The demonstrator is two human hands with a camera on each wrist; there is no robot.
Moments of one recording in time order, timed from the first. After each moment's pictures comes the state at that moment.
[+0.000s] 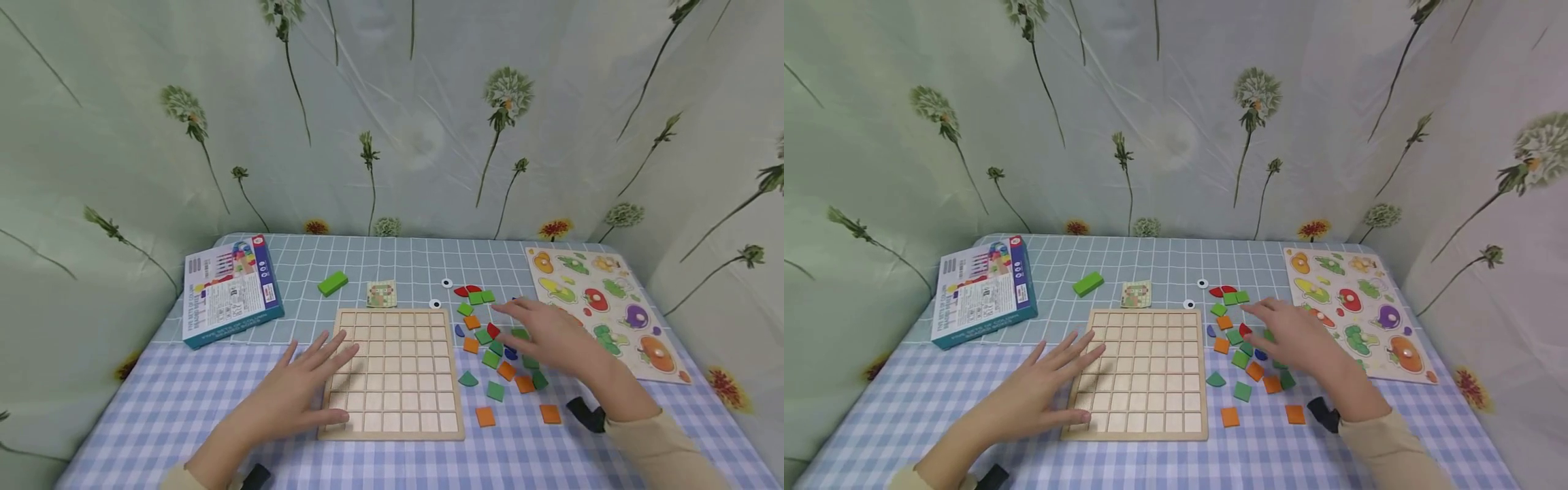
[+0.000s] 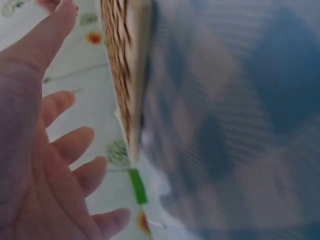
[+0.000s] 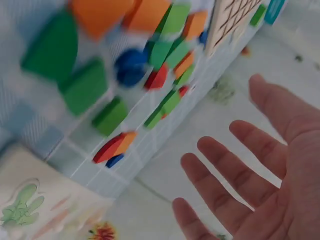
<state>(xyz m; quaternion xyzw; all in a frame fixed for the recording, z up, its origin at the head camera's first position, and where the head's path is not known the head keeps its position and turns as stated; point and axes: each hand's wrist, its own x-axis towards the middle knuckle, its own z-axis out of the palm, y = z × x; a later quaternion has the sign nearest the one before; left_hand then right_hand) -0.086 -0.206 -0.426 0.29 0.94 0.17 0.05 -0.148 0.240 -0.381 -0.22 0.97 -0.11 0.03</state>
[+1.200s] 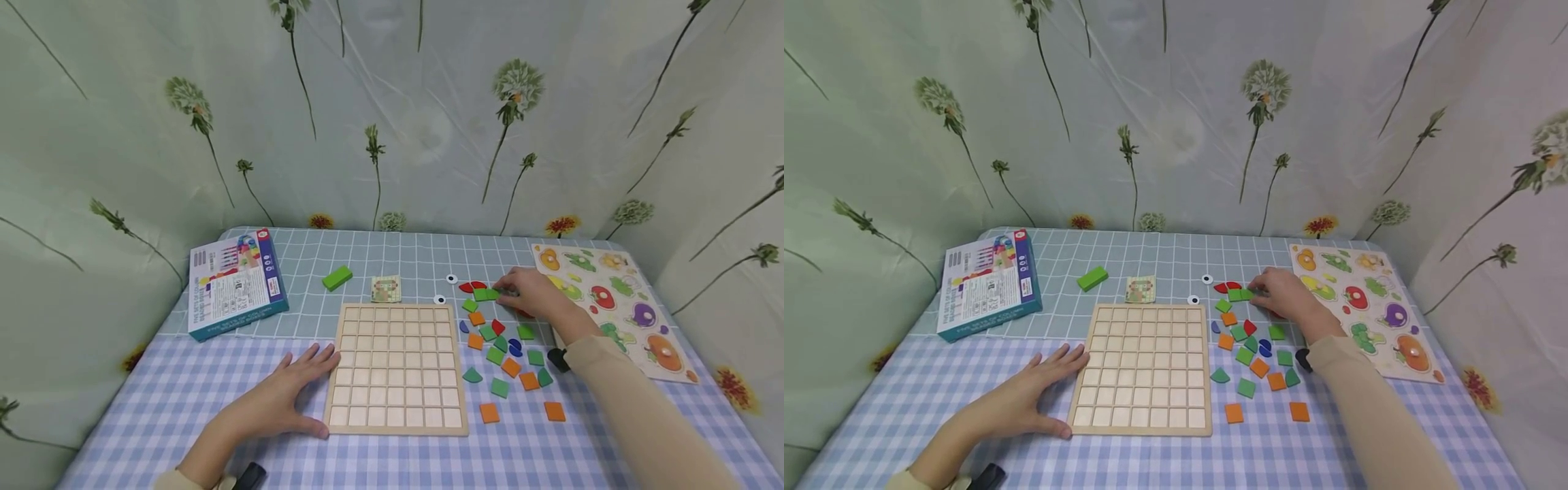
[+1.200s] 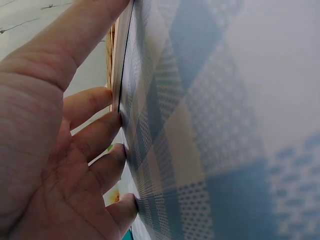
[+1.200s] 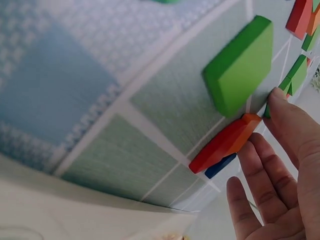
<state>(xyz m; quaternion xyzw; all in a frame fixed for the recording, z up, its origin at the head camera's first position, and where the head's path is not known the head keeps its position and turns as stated) -0.085 -0.236 -0.437 0.25 0.91 0.29 0.16 -0.252 0.249 -0.425 -0.16 0.97 -0.15 0.11</state>
